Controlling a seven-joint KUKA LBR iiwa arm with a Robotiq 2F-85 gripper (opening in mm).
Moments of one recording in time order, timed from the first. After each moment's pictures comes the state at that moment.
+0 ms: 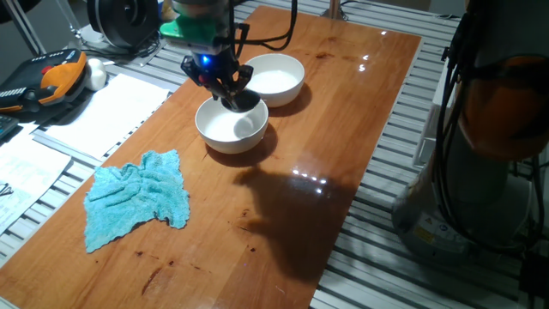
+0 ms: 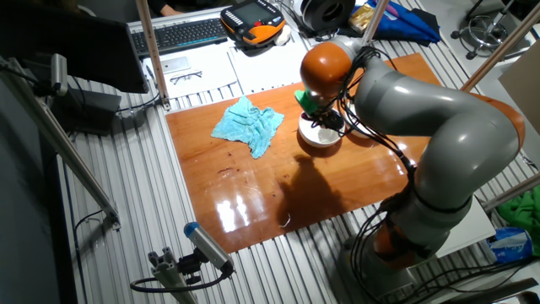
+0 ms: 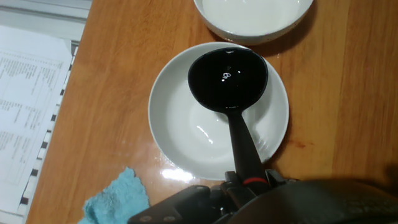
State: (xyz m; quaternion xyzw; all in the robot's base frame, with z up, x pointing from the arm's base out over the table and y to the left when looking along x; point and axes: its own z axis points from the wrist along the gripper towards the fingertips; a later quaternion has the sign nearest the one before) arm 0.477 0.065 0.232 0.62 0.78 -0.04 0.11
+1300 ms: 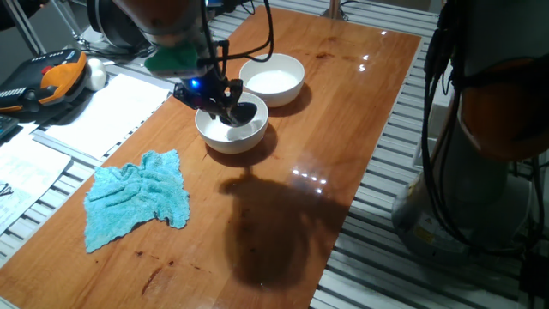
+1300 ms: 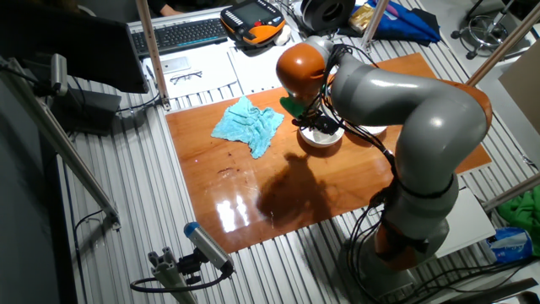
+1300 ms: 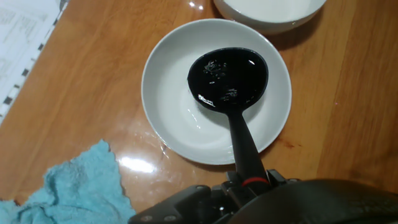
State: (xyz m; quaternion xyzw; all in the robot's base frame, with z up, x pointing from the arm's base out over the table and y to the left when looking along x) arm 0.479 0.081 0.202 0.54 0.83 -0.11 0.07
